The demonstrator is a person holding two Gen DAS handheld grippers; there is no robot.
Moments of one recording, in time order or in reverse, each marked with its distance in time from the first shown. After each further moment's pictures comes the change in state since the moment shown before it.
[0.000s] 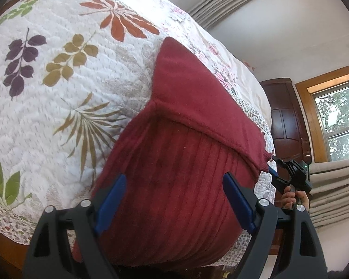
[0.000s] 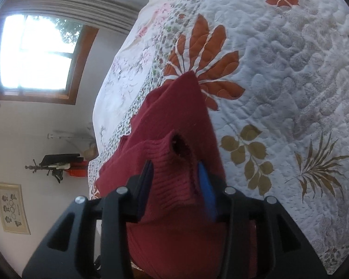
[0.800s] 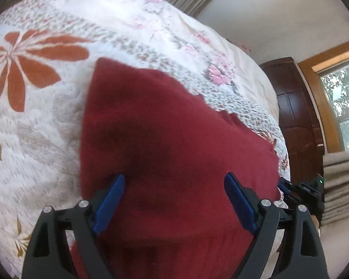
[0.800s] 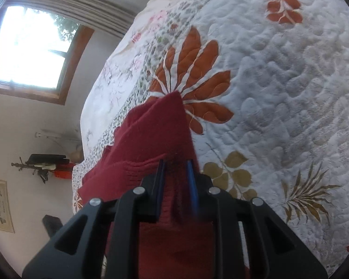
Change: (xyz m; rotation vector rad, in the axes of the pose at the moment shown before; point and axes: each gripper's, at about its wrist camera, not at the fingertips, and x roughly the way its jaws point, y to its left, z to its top) left arm 0.110 -0.052 0.116 0.138 0.081 0.043; right arm 0.002 -0.009 0.012 -0.062 -0.068 -0.083
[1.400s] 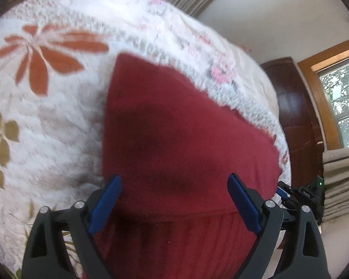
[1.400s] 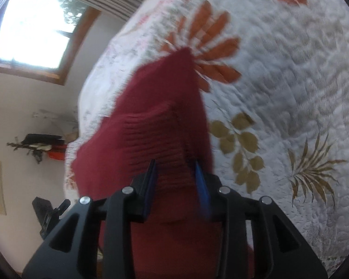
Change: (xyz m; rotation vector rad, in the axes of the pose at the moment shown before) left arm -0.011 0.017 -0.019 0.008 0.019 0.013; right arm 0.020 0.007 -0.037 -0.061 0.085 -0.049
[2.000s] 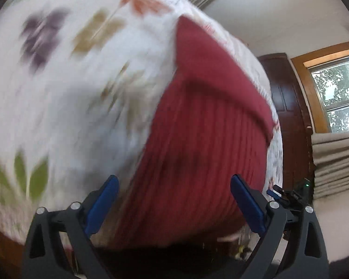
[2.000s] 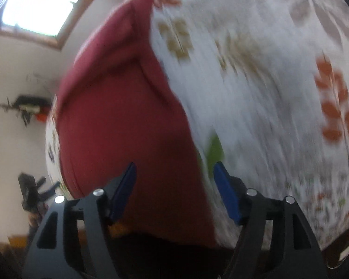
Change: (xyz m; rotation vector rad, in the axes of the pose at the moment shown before) left arm -0.097 0.089 -0.167 -0.058 0.045 -0.073; right arm -0.065 -0.080 -0.167 -0.156 0.139 -0.085
